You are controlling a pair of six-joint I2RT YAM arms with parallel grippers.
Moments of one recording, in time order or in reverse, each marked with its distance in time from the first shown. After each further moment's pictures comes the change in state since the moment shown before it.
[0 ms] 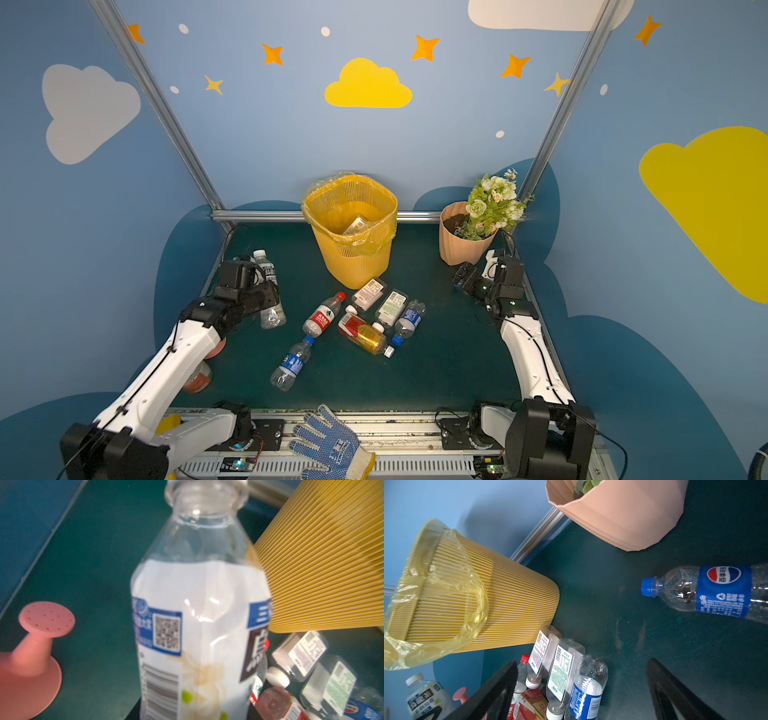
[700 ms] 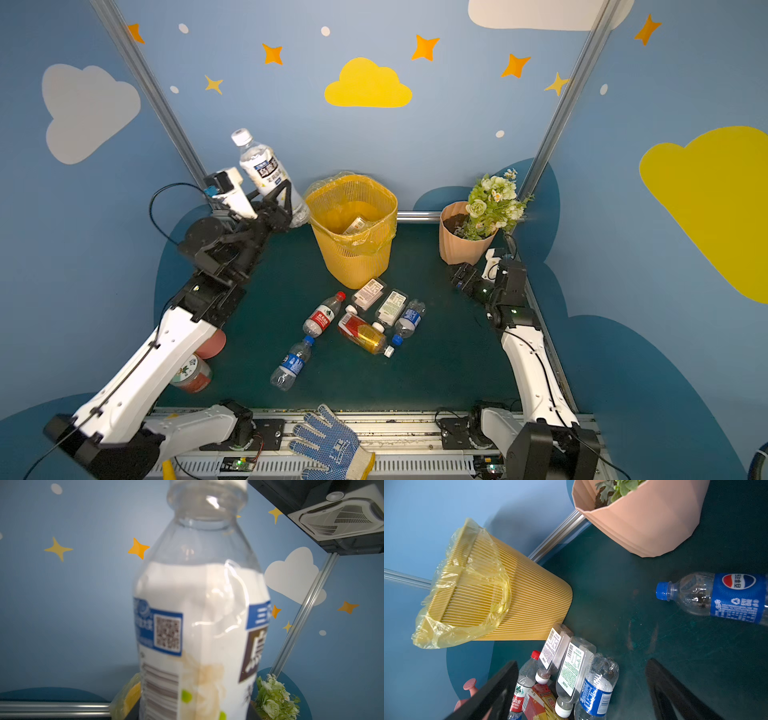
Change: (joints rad) left arm -0.278 0.175 0.444 0.747 -0.089 0.195; right arm 0.029 -0.096 -0.025 0.014 -0.011 0.006
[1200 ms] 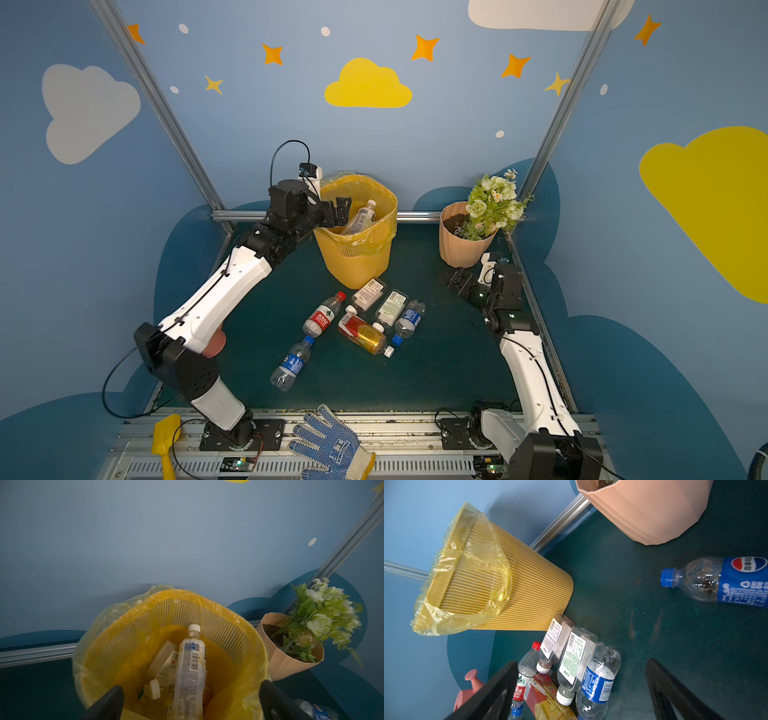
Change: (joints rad) left arm -0.018 0.391 0.363 -0.480 0.075 0.043; right arm 0.030 -0.031 -0.019 -0.038 0.016 0.006
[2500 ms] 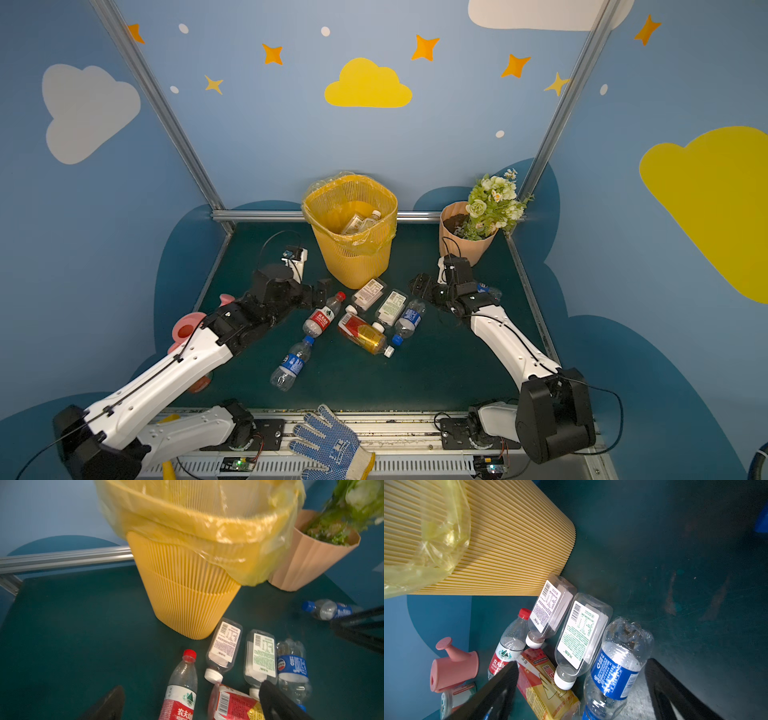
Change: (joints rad) left arm -0.171 -0.510 -0.754 -0.082 -0.133 -0.054; right arm 0.327 0.252 0.071 -0.016 0.166 0.045
